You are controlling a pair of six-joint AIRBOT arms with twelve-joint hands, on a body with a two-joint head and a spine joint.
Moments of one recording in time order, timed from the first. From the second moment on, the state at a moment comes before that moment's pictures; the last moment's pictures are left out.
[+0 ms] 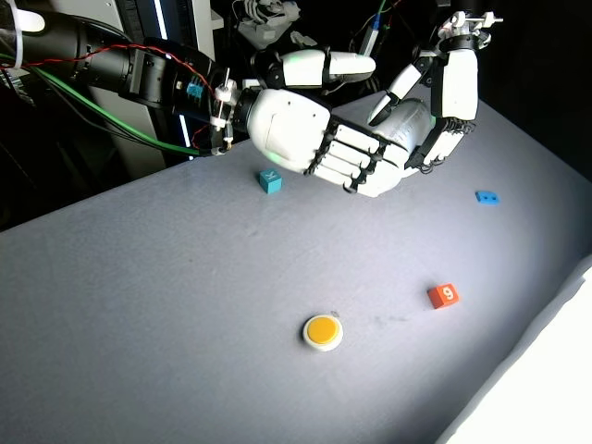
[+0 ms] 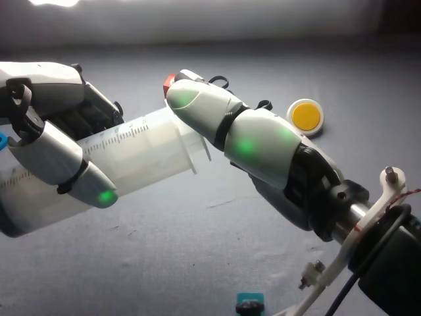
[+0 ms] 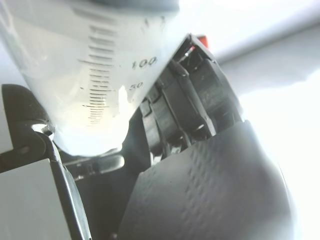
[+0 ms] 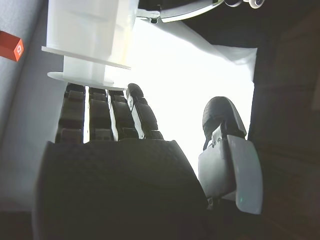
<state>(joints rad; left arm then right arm) 0.27 -0.71 0.86 0.27 0.38 0.09 -0.54 -1.25 0.64 0.73 0.89 -0.42</state>
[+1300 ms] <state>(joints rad) 0.34 -0.78 0.89 0.37 0.28 0.02 -0.64 -0.74 0.74 -0.04 0.78 -0.34</state>
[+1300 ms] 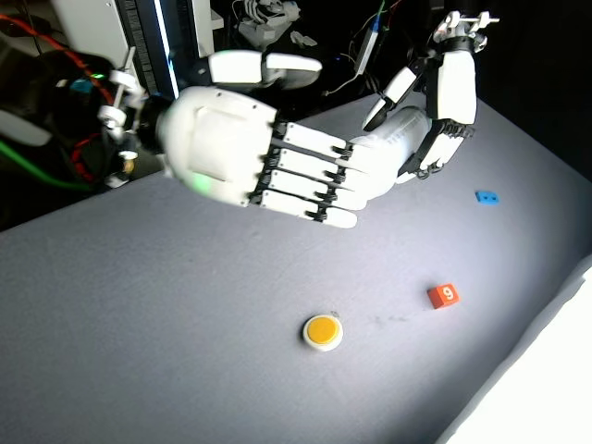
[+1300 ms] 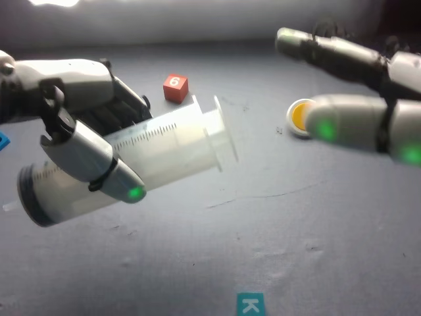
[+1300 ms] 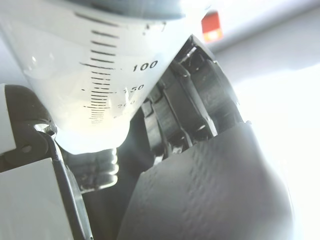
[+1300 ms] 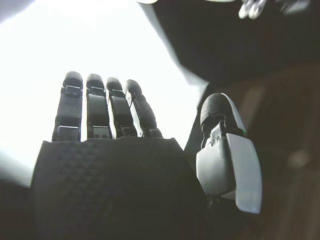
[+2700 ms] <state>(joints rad) 0.55 -1.03 1.12 0.48 0.16 0.02 -0.68 -0.81 0.77 -0.06 0.70 -0.38</state>
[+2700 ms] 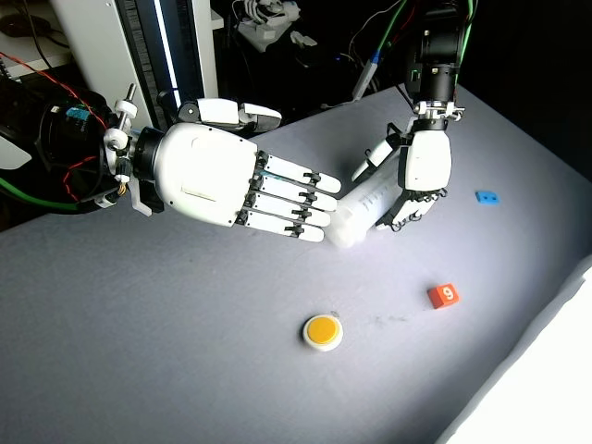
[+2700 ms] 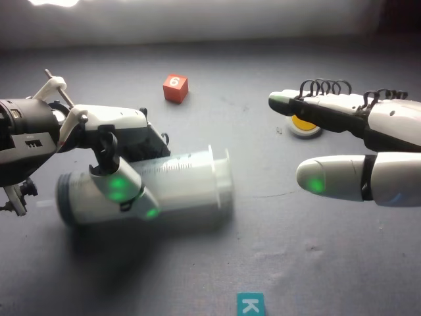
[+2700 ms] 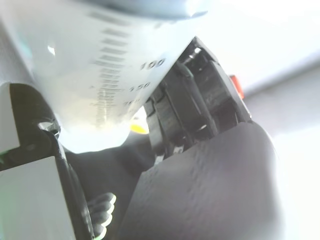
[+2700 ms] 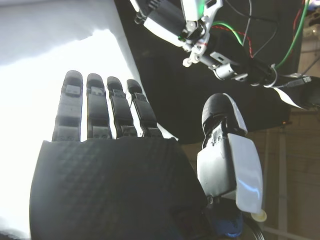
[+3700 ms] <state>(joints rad) 0.50 -0.77 1.04 0.97 -0.41 0.02 -0.68 -0.81 0.77 -0.06 0.71 -0.38</state>
